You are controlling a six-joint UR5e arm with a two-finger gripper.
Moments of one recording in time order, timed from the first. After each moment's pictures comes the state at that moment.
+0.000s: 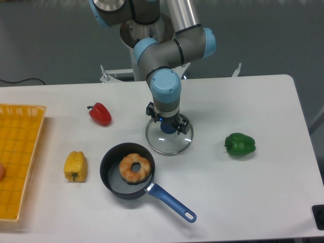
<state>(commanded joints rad) 2.46 -1.84 -1.98 -0.98 1.63 0.93</state>
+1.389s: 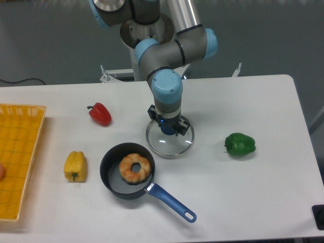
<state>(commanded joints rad) 2.47 -1.84 -1.90 -0.99 1.62 0.93</state>
